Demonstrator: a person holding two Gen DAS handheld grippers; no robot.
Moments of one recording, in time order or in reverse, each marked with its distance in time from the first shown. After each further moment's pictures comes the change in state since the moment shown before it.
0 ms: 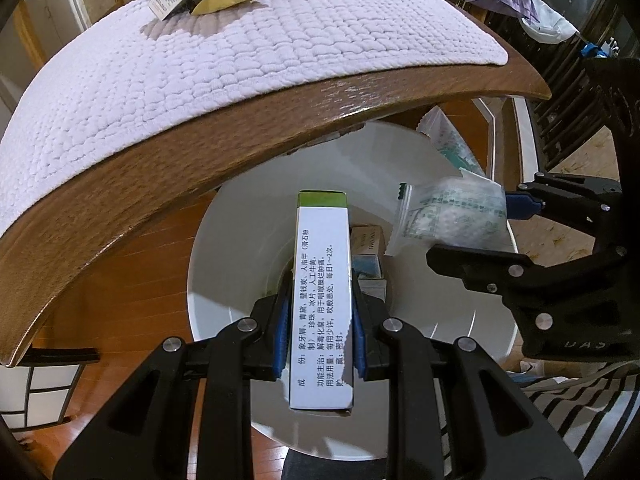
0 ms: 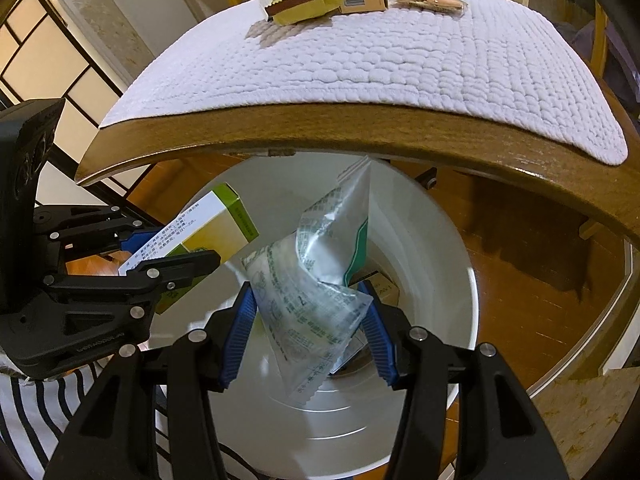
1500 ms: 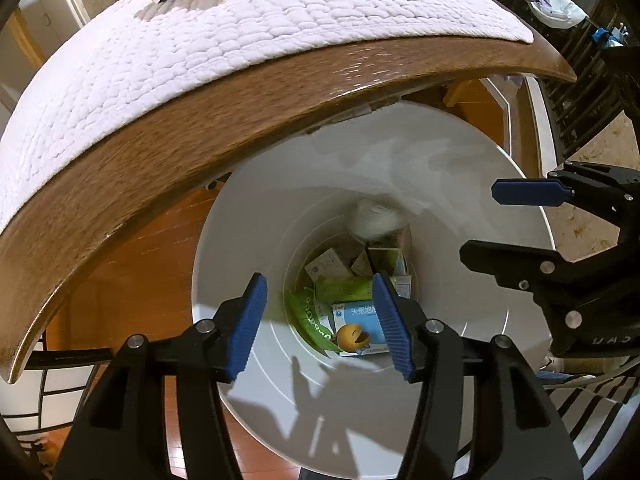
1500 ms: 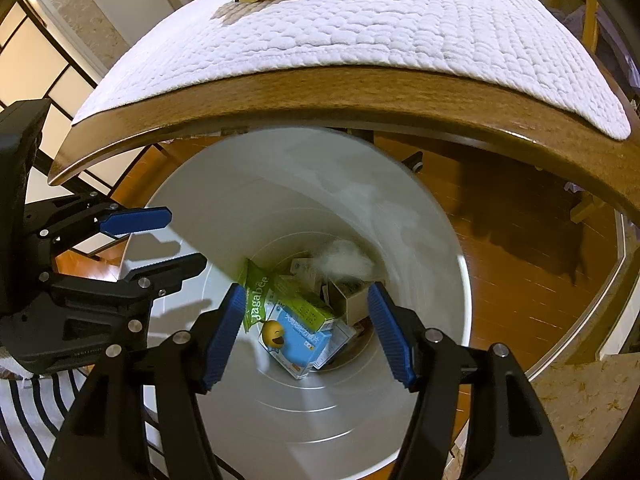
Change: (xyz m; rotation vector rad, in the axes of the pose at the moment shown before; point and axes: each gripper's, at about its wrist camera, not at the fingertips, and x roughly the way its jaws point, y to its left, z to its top) left arm 0.055 -0.023 0.007 0.015 0.028 0.056; right arm 0.019 0.005 -0.002 0.038 0.033 -0.046
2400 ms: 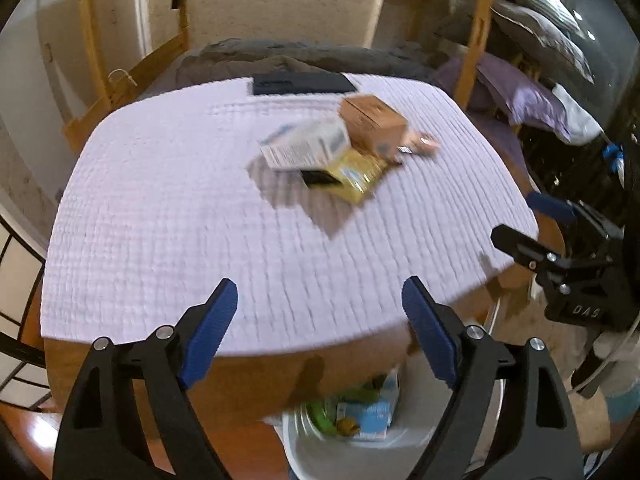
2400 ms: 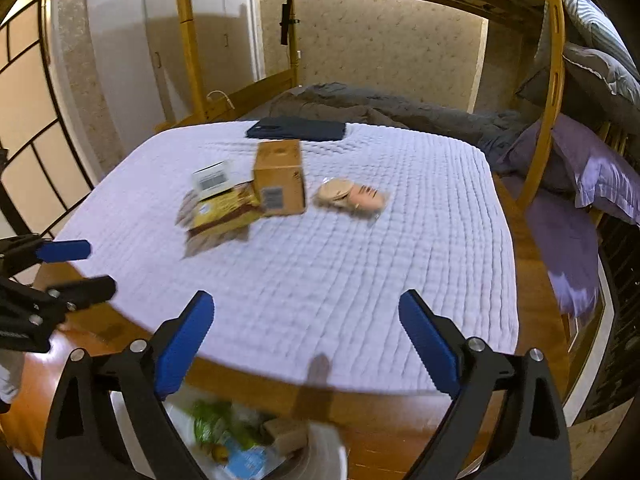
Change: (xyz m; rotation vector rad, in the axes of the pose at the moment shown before) left arm -0.106 0.096 0.074 -0.222 -0.306 -0.007; right arm -0.083 -0.029 0.116 -0.065 -0.401 -0.201
